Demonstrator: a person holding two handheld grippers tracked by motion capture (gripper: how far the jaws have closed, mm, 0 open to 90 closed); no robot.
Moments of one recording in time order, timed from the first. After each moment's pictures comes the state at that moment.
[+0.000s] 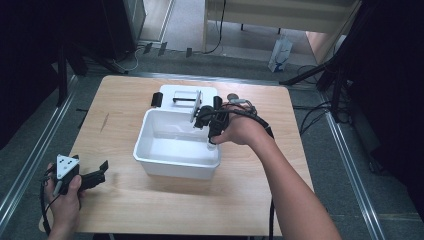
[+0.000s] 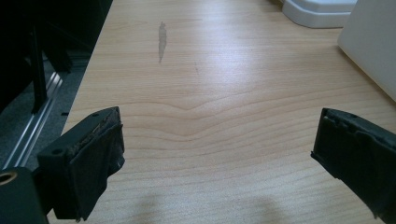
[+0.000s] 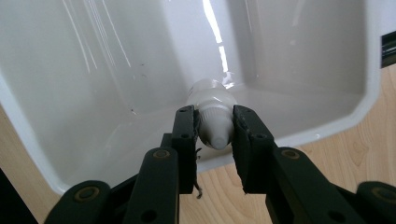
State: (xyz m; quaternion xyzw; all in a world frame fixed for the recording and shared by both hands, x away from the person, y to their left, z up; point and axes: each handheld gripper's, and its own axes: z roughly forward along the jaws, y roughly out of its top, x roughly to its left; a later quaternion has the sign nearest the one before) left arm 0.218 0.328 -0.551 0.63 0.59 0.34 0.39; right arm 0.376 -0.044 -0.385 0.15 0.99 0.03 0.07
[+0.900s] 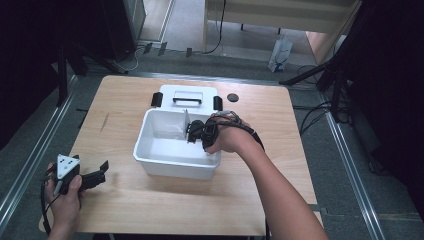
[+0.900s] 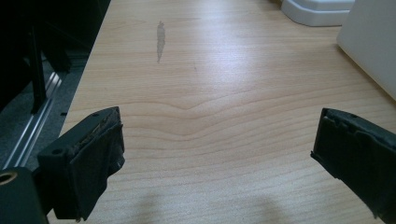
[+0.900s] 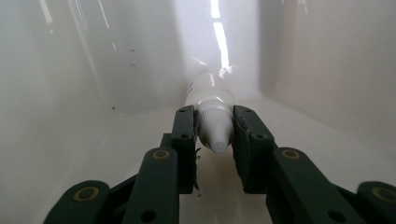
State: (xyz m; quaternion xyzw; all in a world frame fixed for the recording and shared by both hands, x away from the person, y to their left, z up) left arm 0.218 0.327 -0.551 0.63 0.58 0.34 0.38; right arm 0.372 -0.022 -0.435 0.08 0.99 -0.04 0.09
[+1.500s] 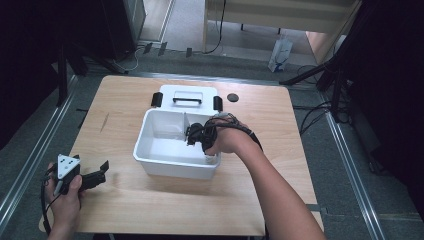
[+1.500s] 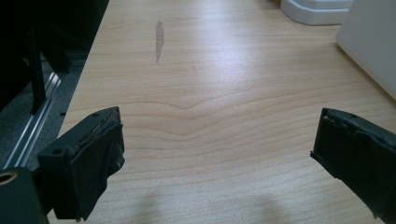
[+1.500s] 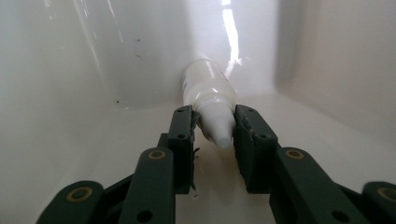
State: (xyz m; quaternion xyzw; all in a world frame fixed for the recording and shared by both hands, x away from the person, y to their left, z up) left arm 0.219 0.327 -0.551 0.63 0.58 0.34 0.38; right arm 0.374 -0.020 -0.445 0.08 0.99 -0.07 0.07
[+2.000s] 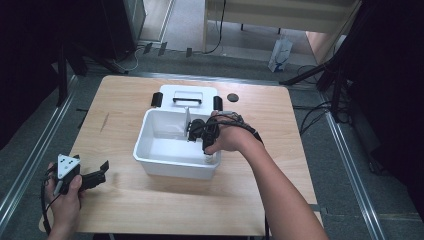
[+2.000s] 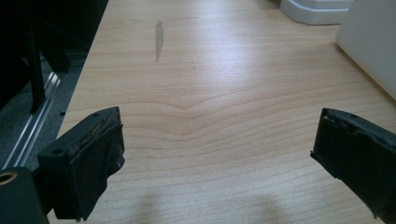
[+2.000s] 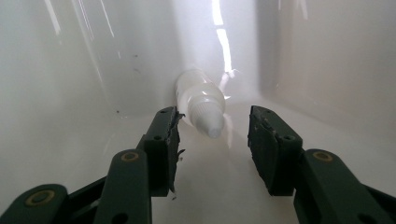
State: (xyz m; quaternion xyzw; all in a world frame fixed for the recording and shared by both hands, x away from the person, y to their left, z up) left arm 0.219 0.327 -0.551 0.63 0.58 0.34 0.38; right arm 0.373 -0.025 -0.430 0.10 0.99 -0.02 0.08
